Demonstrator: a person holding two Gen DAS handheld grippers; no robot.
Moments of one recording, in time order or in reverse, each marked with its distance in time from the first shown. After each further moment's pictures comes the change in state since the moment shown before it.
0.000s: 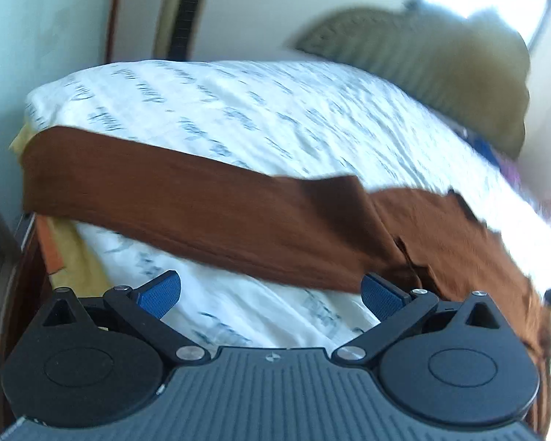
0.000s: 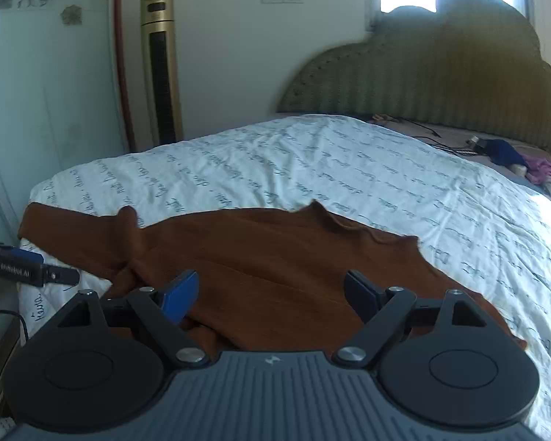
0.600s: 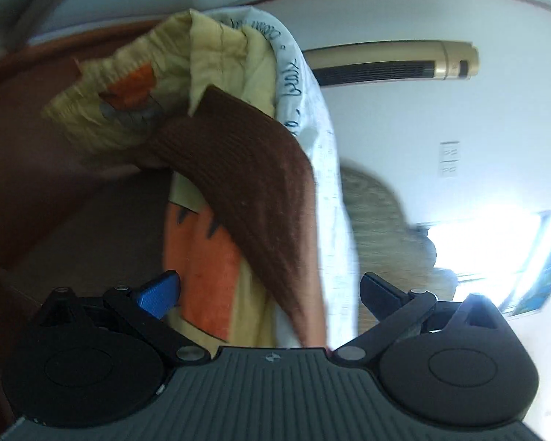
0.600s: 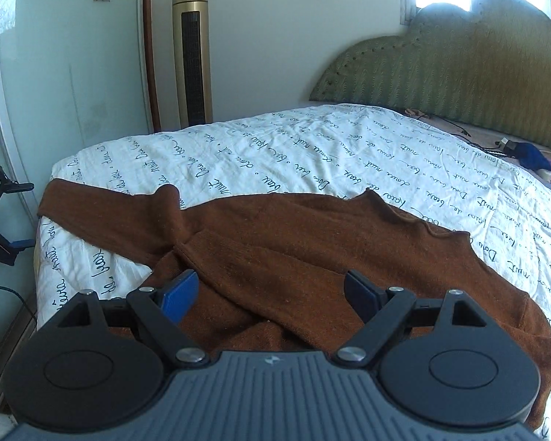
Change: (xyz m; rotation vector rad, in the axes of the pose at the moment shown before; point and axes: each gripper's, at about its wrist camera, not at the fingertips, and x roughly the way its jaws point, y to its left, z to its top) left arm 0.031 0.227 -0.013 -0.895 -0.096 -0.469; right arm 0.012 0.031 -0.009 -0.019 0.042 0.028
